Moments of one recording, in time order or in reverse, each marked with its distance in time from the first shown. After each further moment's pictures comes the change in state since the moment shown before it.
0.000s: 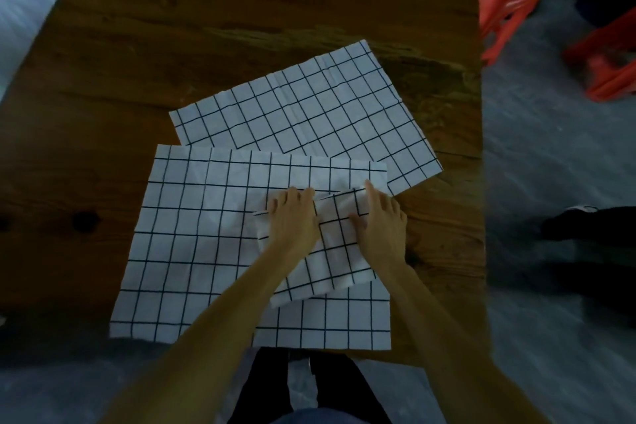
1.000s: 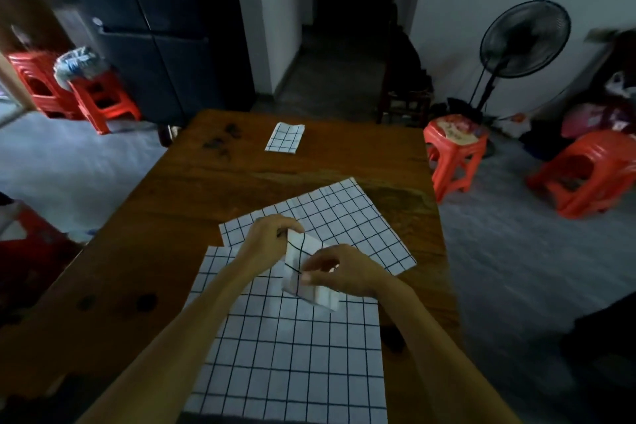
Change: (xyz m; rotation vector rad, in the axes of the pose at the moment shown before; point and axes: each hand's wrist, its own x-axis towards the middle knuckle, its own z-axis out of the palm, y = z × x) left_hand -0.036 -0.002 -0.204 -0.428 0.272 0.312; right_hand -0.021 -0.123 -0.182 0.366 -0.500 -0.412
